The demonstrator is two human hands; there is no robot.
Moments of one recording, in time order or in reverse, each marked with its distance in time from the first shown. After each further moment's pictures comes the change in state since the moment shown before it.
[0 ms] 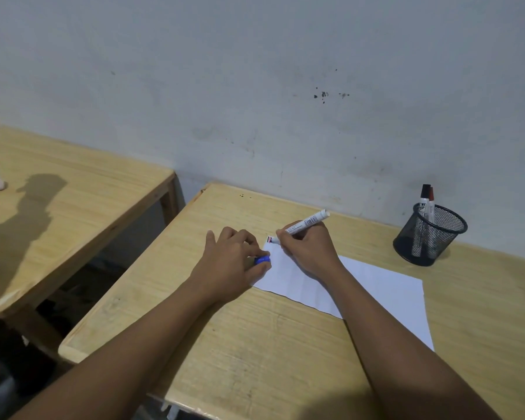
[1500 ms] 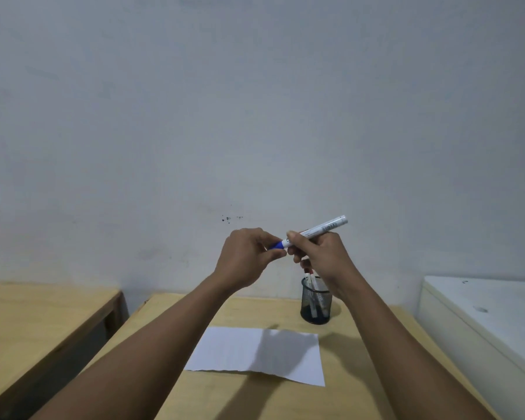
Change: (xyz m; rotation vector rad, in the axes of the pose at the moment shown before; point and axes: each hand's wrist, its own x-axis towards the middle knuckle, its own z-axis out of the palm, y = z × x) left_hand 0.036 0.227 -0.152 -0.449 0.341 0.353; right_hand -0.139 -0.170 -0.206 0.218 0.215 -0.315
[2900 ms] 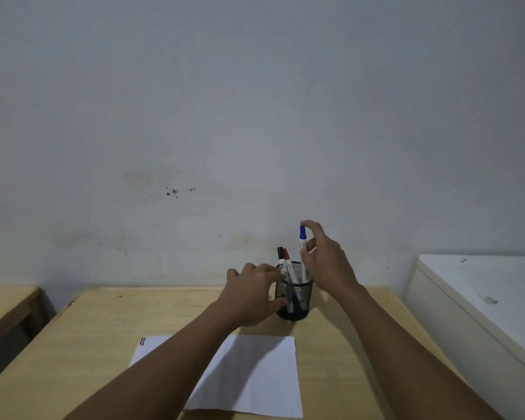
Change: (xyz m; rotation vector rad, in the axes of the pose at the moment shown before) left_hand 0.026 -0.074 0.161 0.447 -0.623 -0.045; right_hand 0.093 0.158 -0.074 -0.842 0.145 0.011
